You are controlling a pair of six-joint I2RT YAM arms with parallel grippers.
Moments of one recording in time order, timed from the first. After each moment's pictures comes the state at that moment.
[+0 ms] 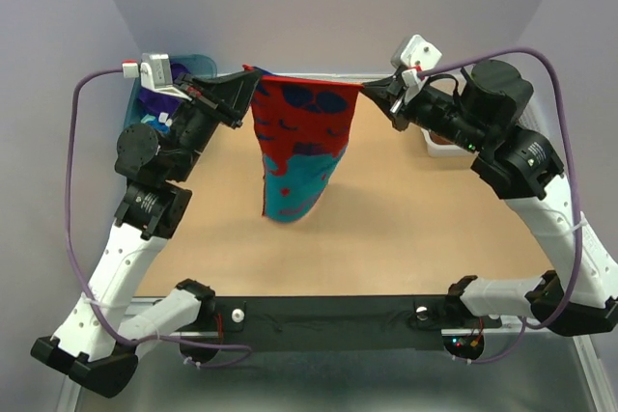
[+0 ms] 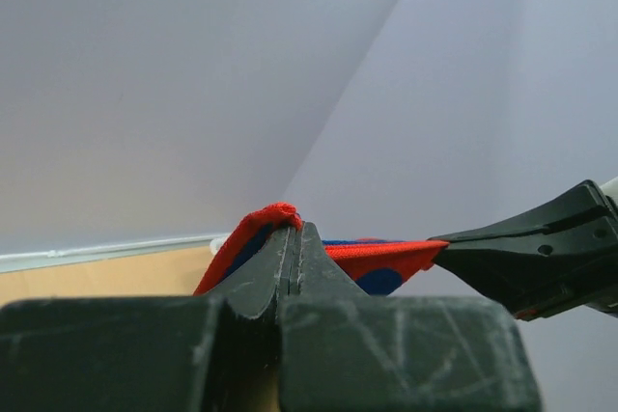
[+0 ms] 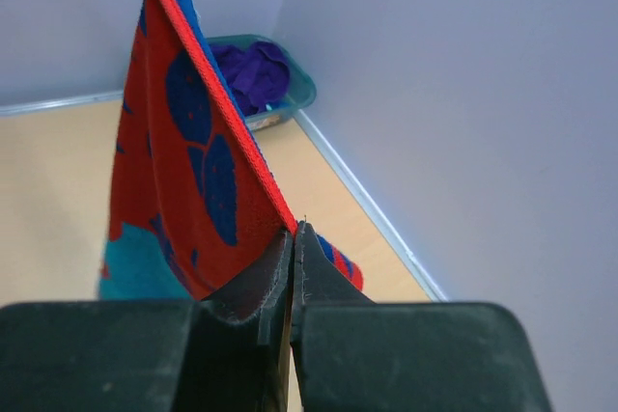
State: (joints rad) left arm -0.44 0.92 1.21 0.15 0.12 -0.63; right arm 0.70 1.23 1.79 -0.55 -0.16 -0.39
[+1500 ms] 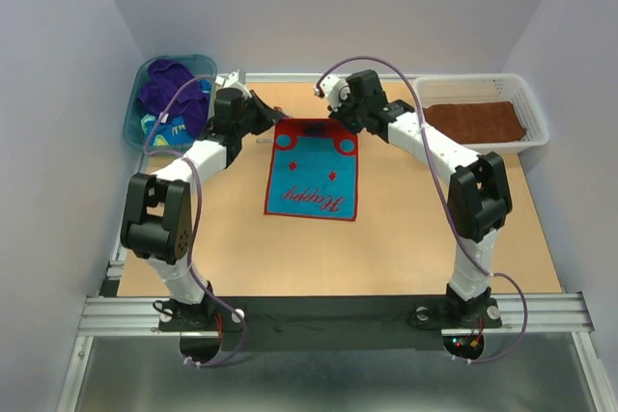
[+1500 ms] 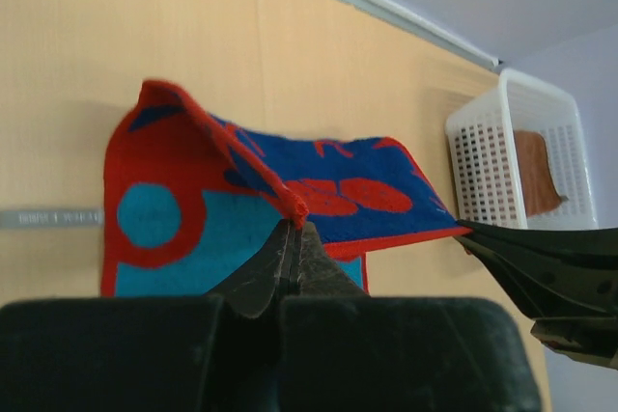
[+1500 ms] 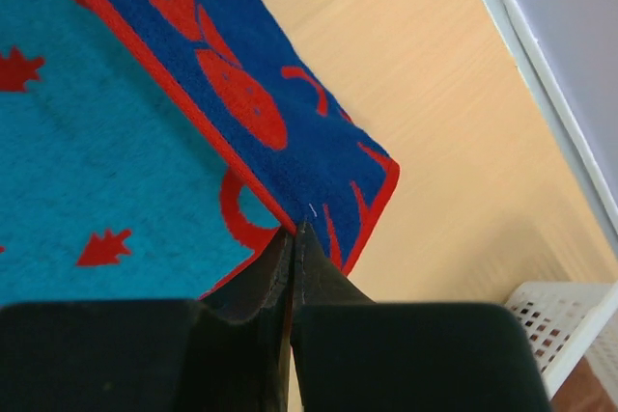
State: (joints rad) left arm -0.24 1.73 1.18 0.21 0.20 -0.71; right arm 0.50 1.96 1.69 -0.41 0.02 -0.53
